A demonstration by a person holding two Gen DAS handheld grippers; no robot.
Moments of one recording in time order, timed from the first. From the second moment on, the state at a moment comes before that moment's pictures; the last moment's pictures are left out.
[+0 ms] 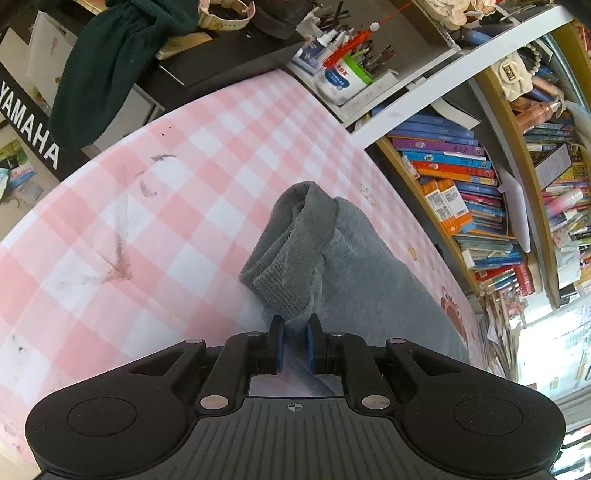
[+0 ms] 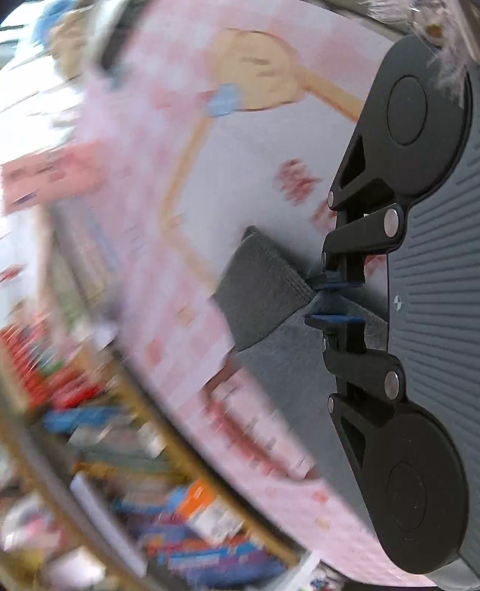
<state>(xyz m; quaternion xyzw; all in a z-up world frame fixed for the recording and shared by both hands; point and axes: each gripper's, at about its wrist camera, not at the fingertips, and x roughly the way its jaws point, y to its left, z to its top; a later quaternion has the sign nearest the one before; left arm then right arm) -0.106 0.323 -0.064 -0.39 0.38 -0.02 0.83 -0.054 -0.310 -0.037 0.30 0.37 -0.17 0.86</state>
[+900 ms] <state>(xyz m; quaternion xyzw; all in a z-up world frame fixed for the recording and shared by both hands) -0.105 0.329 -0.074 -0.46 0.38 0.01 0.80 -0.046 -0.100 -0.004 -0.04 0.37 0.10 0.92</state>
